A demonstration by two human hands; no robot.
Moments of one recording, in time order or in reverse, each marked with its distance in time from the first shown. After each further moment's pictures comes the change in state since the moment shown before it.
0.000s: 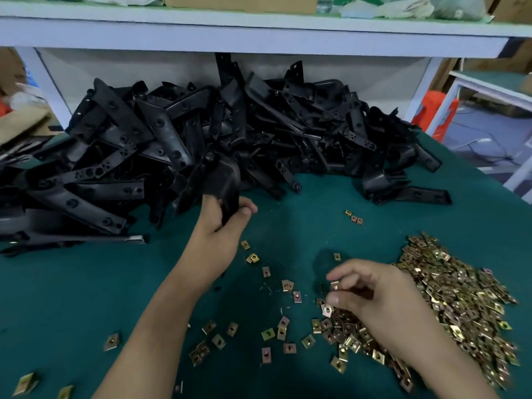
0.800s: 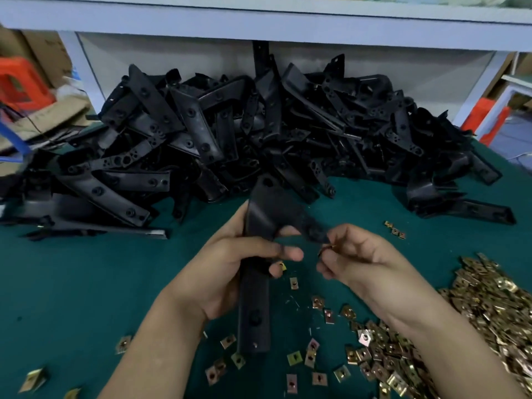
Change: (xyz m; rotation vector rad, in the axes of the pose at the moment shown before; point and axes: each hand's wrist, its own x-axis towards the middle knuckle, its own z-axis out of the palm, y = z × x) left_hand -0.013 -0.009 -0.017 -0.665 -0.273 -0.276; right_hand 0.066 -0.027 0.032 0.798 -0.345 -0.018
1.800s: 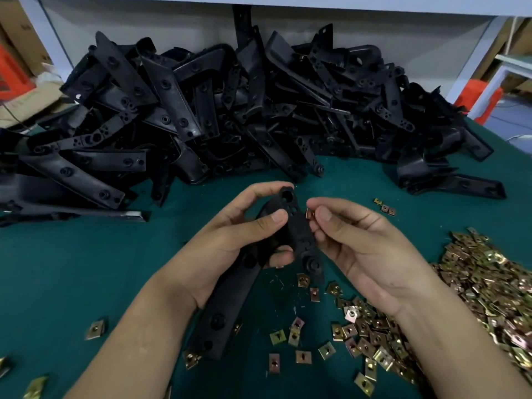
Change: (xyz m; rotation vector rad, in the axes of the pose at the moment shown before) left_hand 0.006 -0.016 0.010 0.073 -0.045 -0.035; right_hand 0.001 0.003 0.002 0.396 0.034 -0.032
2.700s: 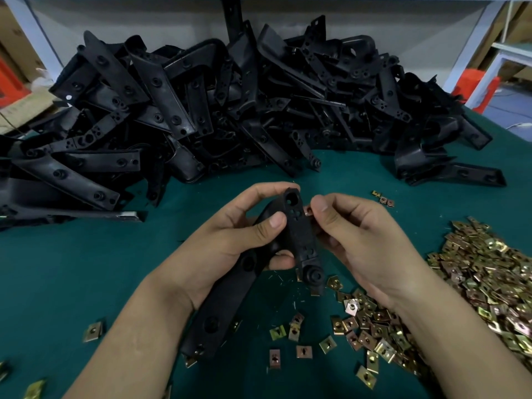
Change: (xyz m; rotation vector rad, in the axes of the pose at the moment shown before) left_hand -0.002 -0.002 0.002 -0.009 -0.103 0.017; right_hand -0.003 0.005 0.003 -0.404 0.013 -0.129
